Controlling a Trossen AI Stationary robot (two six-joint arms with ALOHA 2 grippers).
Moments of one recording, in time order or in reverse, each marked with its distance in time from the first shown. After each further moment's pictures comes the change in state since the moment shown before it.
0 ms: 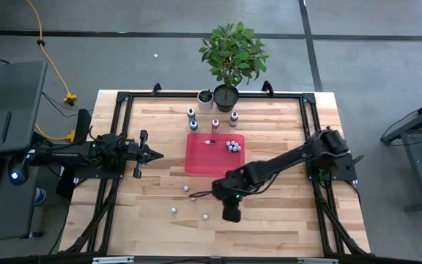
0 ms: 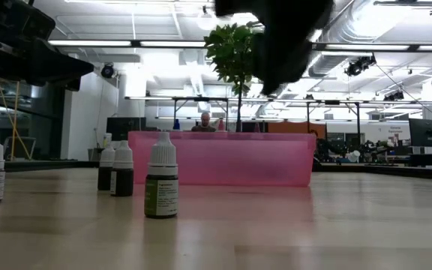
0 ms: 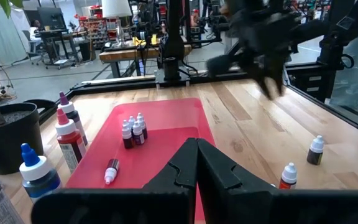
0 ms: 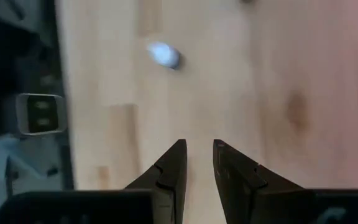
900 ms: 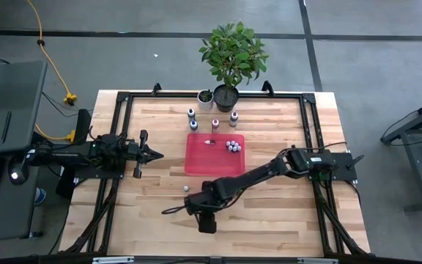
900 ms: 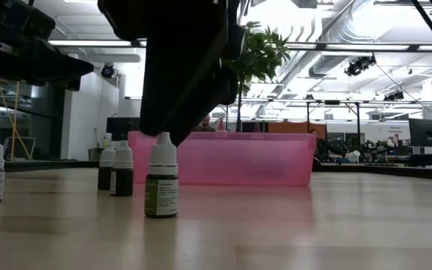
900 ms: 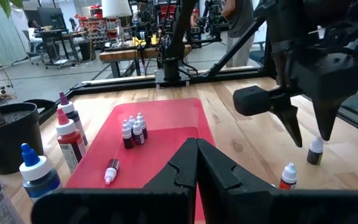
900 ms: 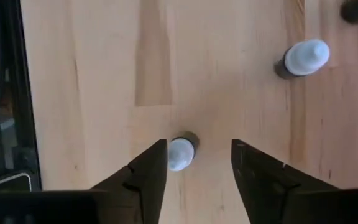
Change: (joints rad) left arm 0.000 0.000 0.000 0.000 0.000 0.000; right arm 0.022 0.423 0.535 -0.184 0.060 -0.032
